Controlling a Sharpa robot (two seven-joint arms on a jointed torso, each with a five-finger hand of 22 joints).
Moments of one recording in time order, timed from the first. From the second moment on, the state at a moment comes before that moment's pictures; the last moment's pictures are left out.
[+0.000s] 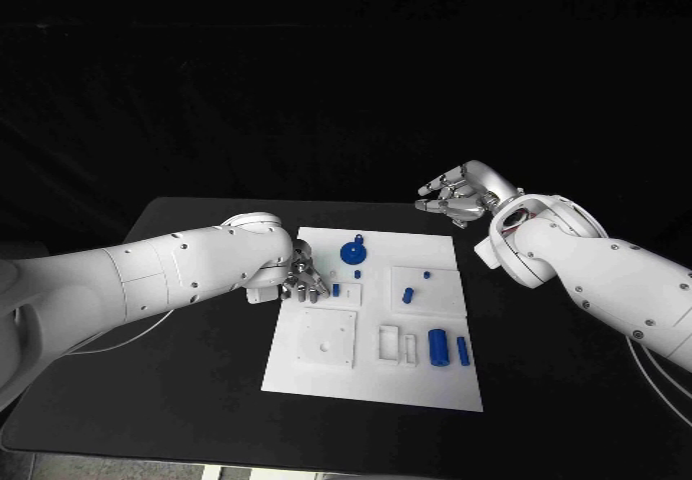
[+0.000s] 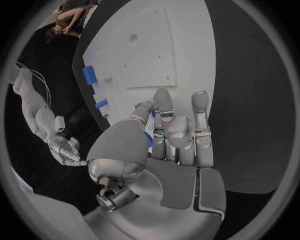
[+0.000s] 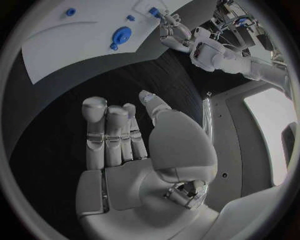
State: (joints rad) left arm 1.34 -0.53 -0.24 1.14 -0.97 0.17 -0.54; left_hand 1.08 0.04 0.14 -0.06 0.32 1.35 -0.03 0.08 0.55 1.47 -0.07 0.62 0.22 1.43 -0.12 1.29 0.76 0.04 1.27 -0.12 0.51 1.31; right arm 1.04 -0.67 0.36 1.31 -1.29 -0.32 -0.09; right_hand 1.26 -0.11 0.21 -0.03 0.38 1.07 0.10 0.06 0.06 1.16 0.00 0.89 0.96 1.42 -0.07 0.94 0.99 0.07 1.45 -0.09 0.69 1.31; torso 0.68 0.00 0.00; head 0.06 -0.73
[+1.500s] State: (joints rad) left arm 1.40 -0.66 -0.14 1.24 -0.88 0.10 -0.49; left_hand 1.16 -0.09 0.11 0.09 0.05 0.99 0.09 0.09 0.38 1.36 0.00 0.30 0.10 1.29 -0.07 1.03 0.53 0.02 1.19 -0.09 0.34 1.23; right arm 1.03 -0.68 0.36 1.30 -1.29 -0.32 -0.09; right_hand 1.26 -0.11 0.21 -0.03 0.39 1.05 0.11 0.06 0.06 1.16 0.00 0.89 0.96 1.42 -0.07 0.93 0.99 0.07 1.45 -0.09 0.67 1.31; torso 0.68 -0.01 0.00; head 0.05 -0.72
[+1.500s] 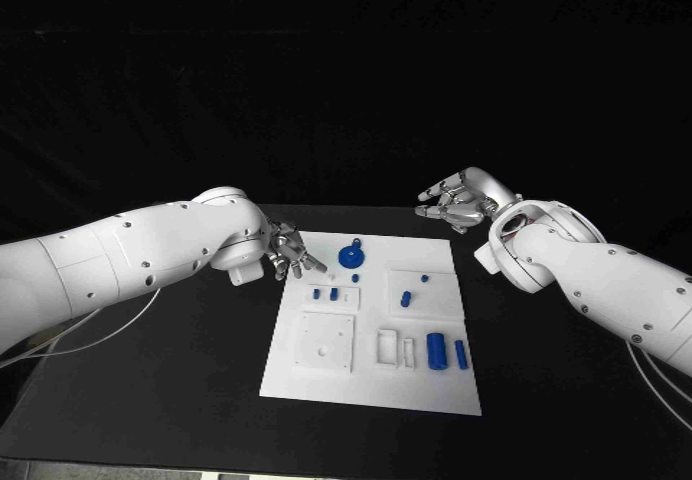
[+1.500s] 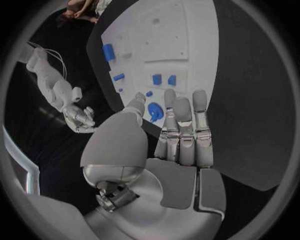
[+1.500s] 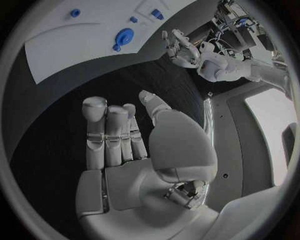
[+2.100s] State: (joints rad) left arm 1.40 -0.63 -0.23 1.26 -0.88 -0.24 -0.08; left_hand 1.41 -0.06 0.17 -0.09 0.14 1.06 0.12 0.12 0.06 1.19 0.08 0.07 0.06 1.23 0.00 0.68 0.34 0.04 1.17 -0.02 0.10 1.04; right arm 1.03 -0.68 0.36 1.30 -1.27 -0.33 -0.08; right_hand 1.26 -0.11 0.23 -0.04 0.39 1.04 0.11 0.06 0.06 1.18 -0.01 0.76 0.71 1.41 -0.07 0.84 0.86 0.07 1.44 -0.09 0.48 1.31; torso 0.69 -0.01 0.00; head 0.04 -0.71
